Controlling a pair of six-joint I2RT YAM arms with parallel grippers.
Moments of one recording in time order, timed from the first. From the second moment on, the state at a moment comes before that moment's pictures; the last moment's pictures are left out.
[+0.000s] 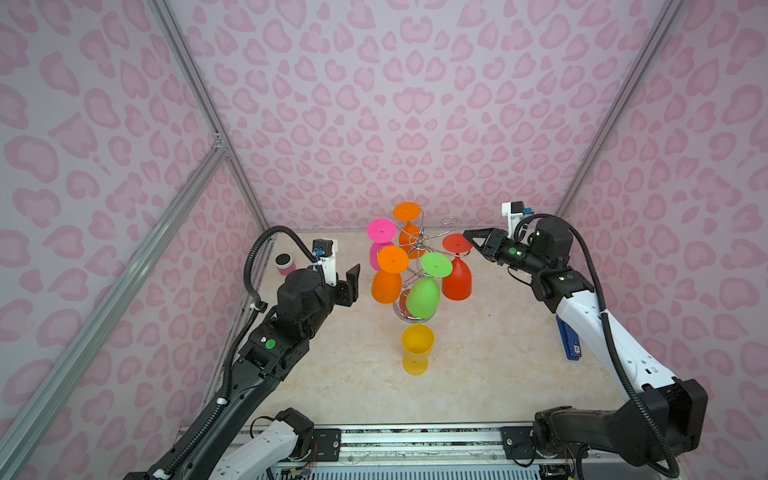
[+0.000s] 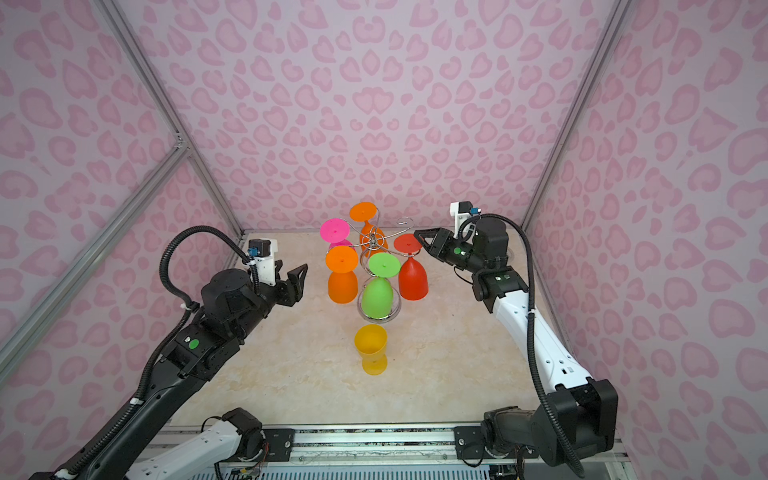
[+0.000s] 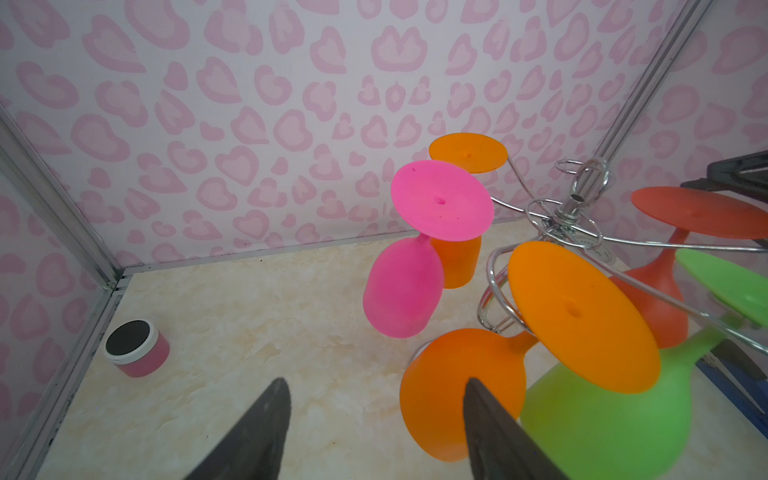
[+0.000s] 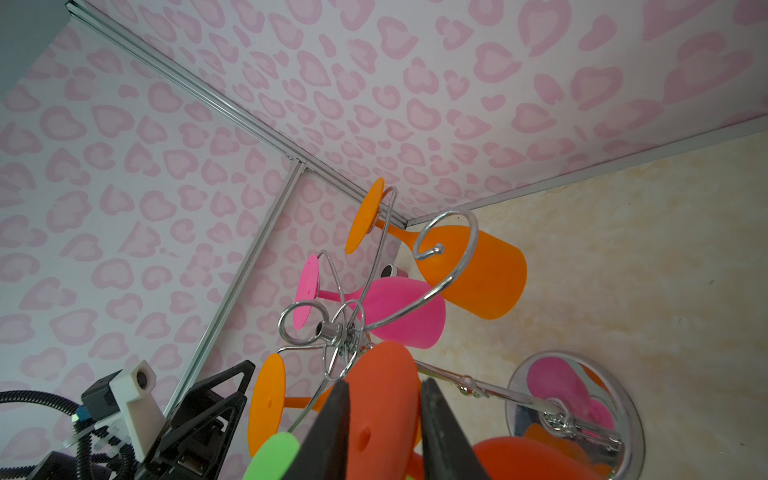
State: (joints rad) left arm -0.53 0.90 1.03 -0.38 -0.23 -0.15; right arm 0.21 1.32 1.19 -0.04 -0.65 0.84
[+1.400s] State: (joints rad) left arm -0.52 0.91 1.03 -0.38 -0.21 -0.14; right arm 0.13 1.30 1.14 0.07 -0.78 1.03
